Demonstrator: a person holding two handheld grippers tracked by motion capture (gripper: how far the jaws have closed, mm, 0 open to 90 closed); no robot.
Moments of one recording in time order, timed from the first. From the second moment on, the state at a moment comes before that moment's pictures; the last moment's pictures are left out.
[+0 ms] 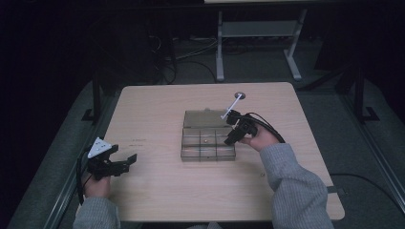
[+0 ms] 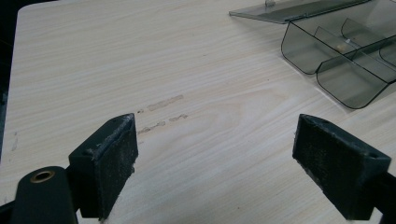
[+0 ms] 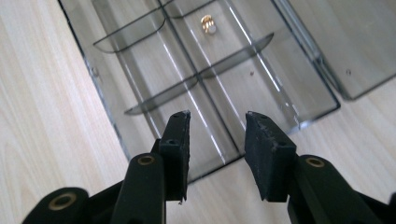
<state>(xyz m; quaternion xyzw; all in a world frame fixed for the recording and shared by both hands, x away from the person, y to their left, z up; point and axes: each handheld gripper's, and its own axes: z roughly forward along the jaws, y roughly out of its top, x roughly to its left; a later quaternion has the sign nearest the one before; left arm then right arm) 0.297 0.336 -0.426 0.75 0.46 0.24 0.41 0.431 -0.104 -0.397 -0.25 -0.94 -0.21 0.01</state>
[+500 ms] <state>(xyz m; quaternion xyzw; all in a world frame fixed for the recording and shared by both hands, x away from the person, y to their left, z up) 0.296 0.336 -0.426 0.75 0.46 0.24 0.41 0.406 -0.136 -0.404 -0.26 -0.94 -0.21 0.00</state>
